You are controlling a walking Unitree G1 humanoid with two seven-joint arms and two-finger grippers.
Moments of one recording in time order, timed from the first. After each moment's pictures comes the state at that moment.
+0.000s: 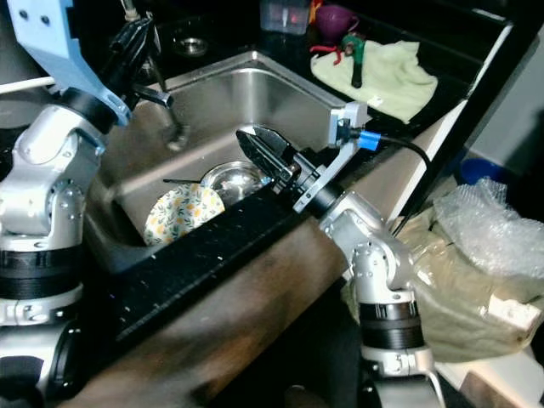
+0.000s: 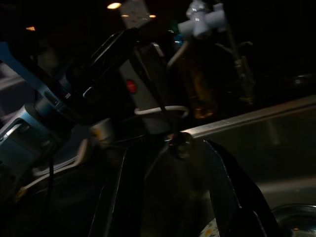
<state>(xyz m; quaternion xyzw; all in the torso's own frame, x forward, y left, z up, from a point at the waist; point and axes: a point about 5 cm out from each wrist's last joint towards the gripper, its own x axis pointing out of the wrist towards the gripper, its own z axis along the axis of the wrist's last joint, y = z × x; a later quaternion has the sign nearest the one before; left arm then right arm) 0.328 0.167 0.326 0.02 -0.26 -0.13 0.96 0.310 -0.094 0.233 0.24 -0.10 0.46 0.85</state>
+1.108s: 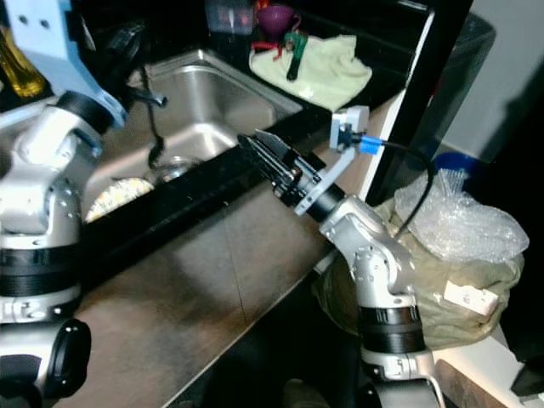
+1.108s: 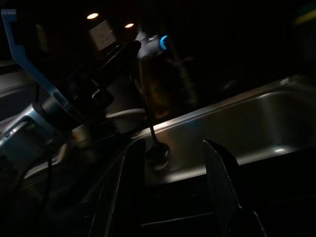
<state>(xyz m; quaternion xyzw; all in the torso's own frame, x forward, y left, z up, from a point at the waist) 0.338 0.176 0.314 0.01 -0.23 -0.10 0.97 0.309 -0.100 0.228 0.23 -0.09 0.45 0.86</state>
